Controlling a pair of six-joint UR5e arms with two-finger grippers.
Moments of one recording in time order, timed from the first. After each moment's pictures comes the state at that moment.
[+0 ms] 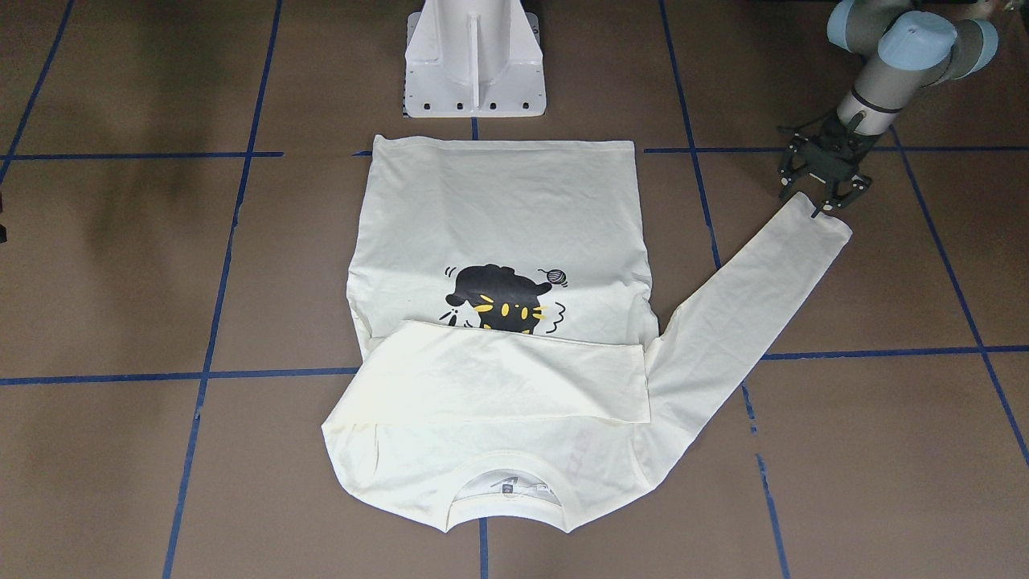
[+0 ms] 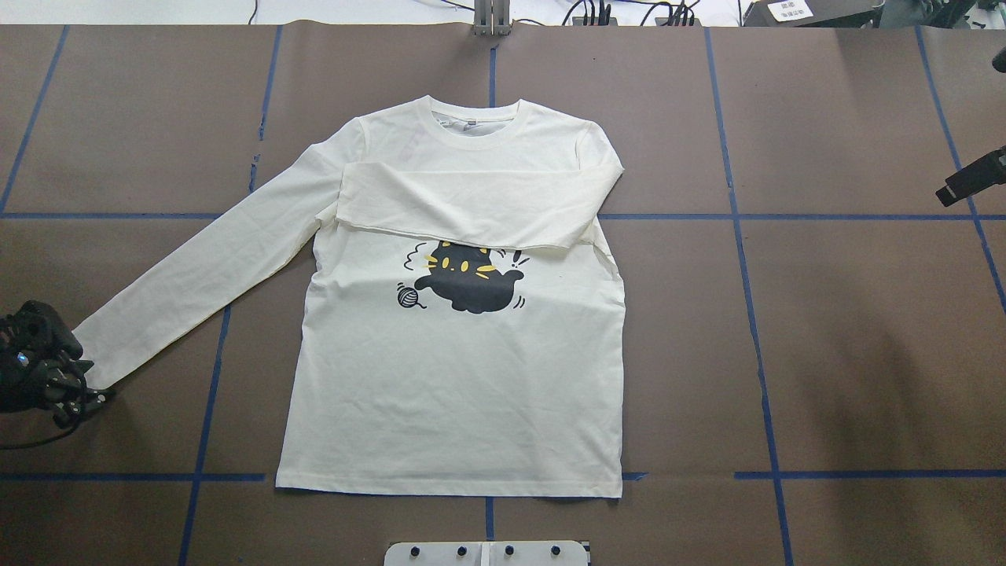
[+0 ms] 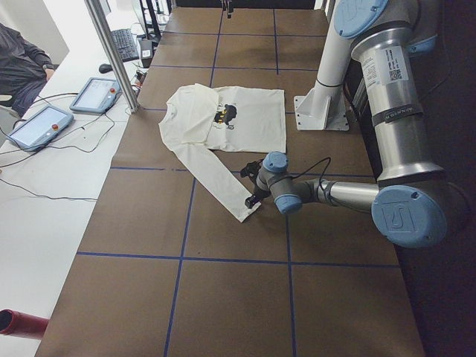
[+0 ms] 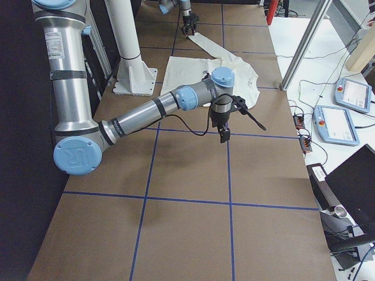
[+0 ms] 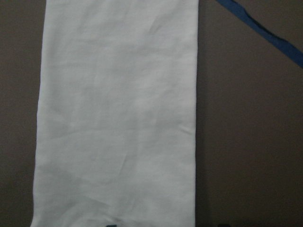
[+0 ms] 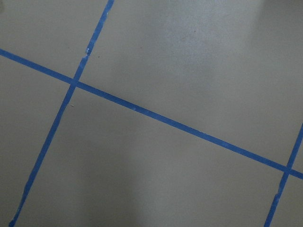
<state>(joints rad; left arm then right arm) -0.60 -1.25 -1.78 -2.54 -1.83 -0.36 1.26 -1.48 1.95 -1.68 2.24 0.09</state>
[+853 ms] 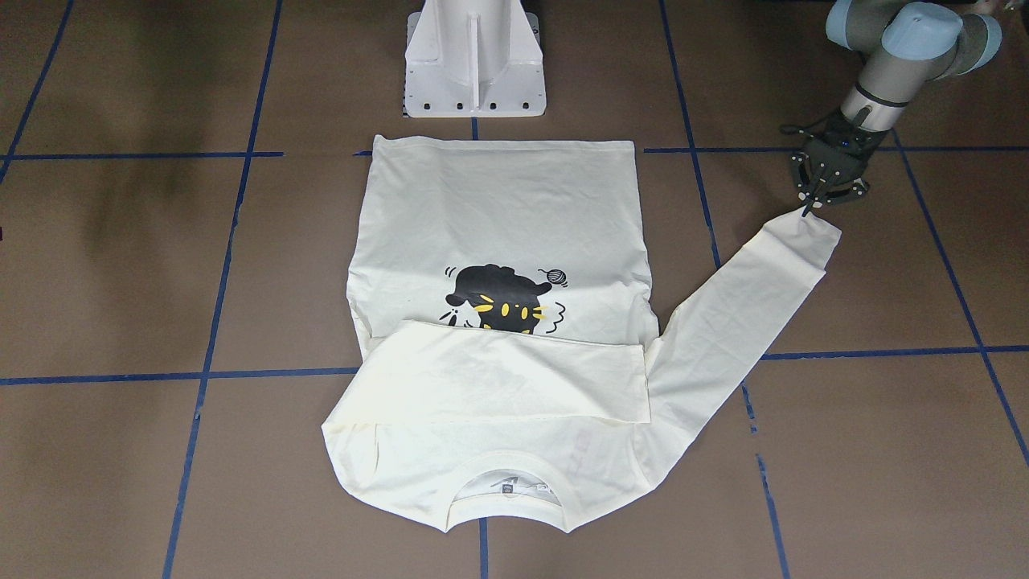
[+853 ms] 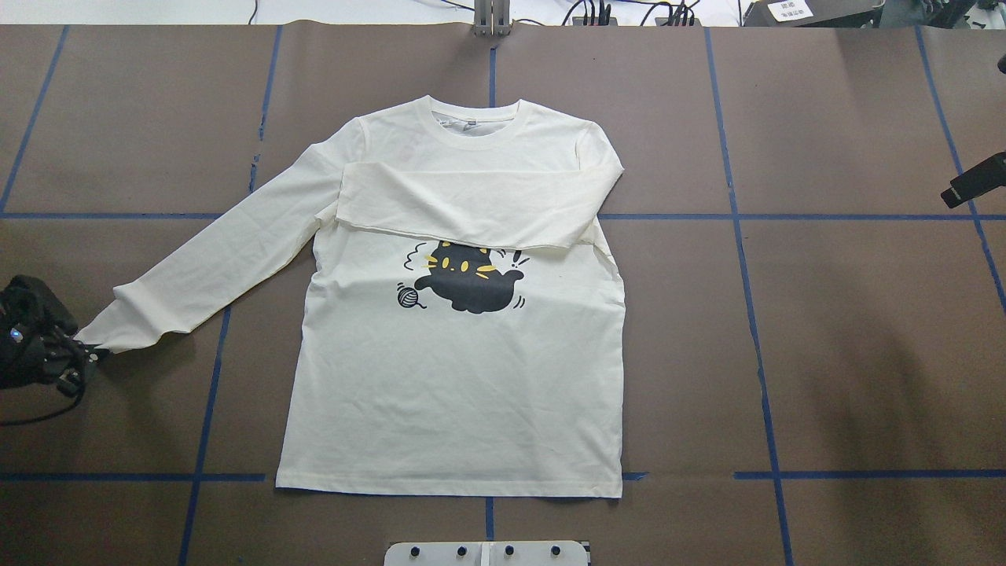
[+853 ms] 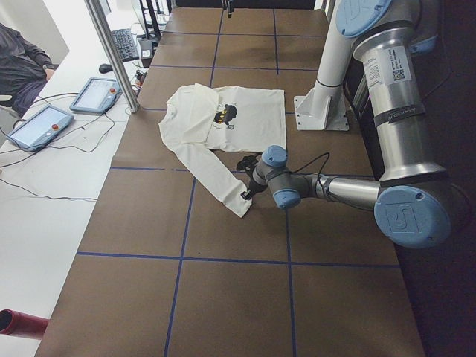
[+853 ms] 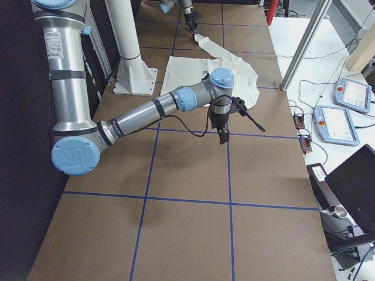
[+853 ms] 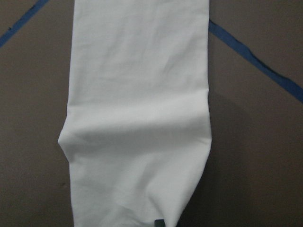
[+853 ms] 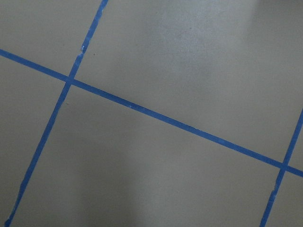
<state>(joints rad) -0.67 -1.28 -1.83 -2.51 -1.80 -0.35 1.27 -1.49 1.95 -1.68 2.23 0.09</state>
